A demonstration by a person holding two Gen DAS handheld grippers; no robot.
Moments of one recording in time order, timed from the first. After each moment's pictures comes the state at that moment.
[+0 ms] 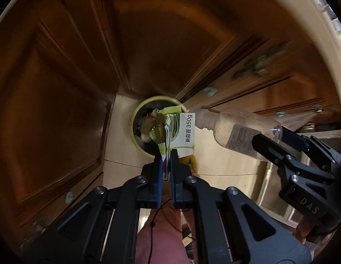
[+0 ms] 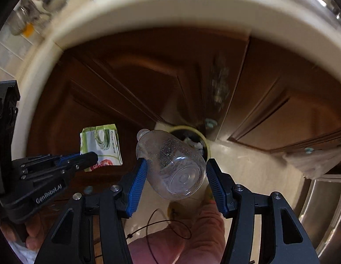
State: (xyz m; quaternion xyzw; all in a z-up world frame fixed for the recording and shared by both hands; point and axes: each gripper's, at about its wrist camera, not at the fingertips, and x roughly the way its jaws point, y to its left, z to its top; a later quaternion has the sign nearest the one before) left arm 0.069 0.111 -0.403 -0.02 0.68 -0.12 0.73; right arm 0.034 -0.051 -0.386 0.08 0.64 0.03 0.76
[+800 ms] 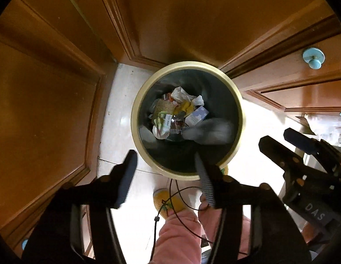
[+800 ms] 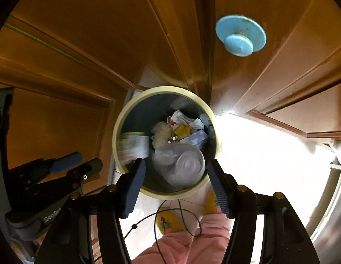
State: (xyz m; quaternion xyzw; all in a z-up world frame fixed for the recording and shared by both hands) left arm 0.082 0.109 -0.640 0.00 0.72 -0.07 0.69; right arm 0.068 -0.057 -0.662 0.10 0.70 0.03 0.71
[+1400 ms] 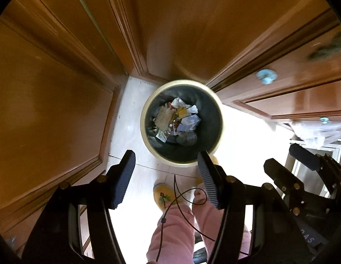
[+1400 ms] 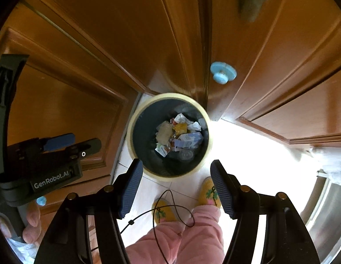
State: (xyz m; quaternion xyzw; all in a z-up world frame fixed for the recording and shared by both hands) left arm 0.073 0.110 -0.515 0.00 0.70 -0.05 0.71; right arm 0.035 -0.058 -0.540 0.07 0.68 0.04 0.73
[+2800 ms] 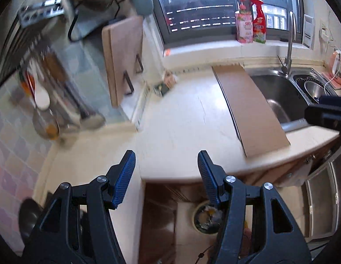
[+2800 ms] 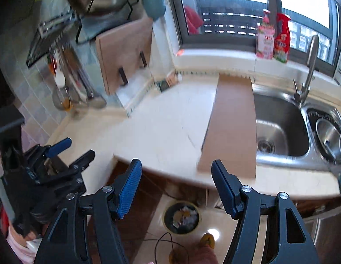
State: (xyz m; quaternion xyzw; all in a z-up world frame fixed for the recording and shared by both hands) left arm 0.116 0.064 0.075 0.17 0.38 -0.08 0.91; right arm 0.069 -0.091 0.098 0.08 0.44 0.02 0.89
